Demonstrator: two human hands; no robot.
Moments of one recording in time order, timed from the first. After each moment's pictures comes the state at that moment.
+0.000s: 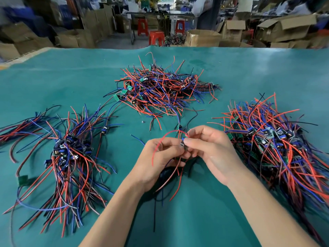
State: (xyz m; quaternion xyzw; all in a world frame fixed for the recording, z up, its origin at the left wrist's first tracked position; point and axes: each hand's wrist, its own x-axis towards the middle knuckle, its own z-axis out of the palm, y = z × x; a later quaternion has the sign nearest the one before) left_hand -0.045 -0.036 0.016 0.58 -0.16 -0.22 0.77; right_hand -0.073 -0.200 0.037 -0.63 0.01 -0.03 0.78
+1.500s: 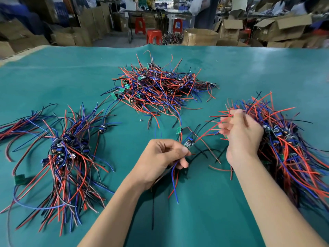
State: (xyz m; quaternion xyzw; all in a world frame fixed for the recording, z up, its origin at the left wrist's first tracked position) left_hand -0.049 -0.037 0.017 0.62 -0.20 -0.21 0.73; right_hand -0.040 -0.249 0.034 -0.56 0.23 -0.37 0.70
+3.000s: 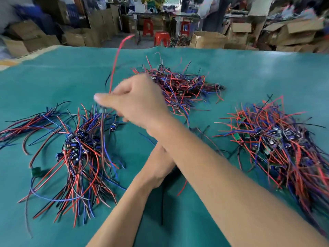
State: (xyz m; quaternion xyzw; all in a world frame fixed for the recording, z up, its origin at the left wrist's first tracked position) left_hand -0.055 -0.033 0.022 0.63 -0.18 -0.16 0.74; right_hand -0.019 -0.044 0.141 -0.87 -0.09 -0.11 0.47
